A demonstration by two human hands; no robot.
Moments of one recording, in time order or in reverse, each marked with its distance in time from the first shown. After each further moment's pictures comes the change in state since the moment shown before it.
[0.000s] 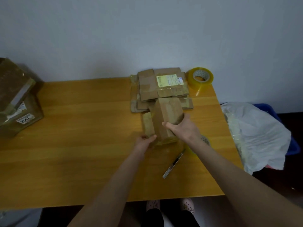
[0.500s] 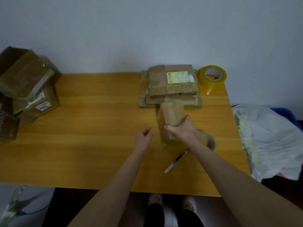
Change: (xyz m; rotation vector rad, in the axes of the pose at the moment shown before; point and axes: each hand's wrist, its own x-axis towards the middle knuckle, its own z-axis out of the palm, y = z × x) left_hand -0.022 -0.005 -0.003 0.249 0.167 0.222; right_hand 0.006 0.009 0.020 -0.109 -0.079 0.044
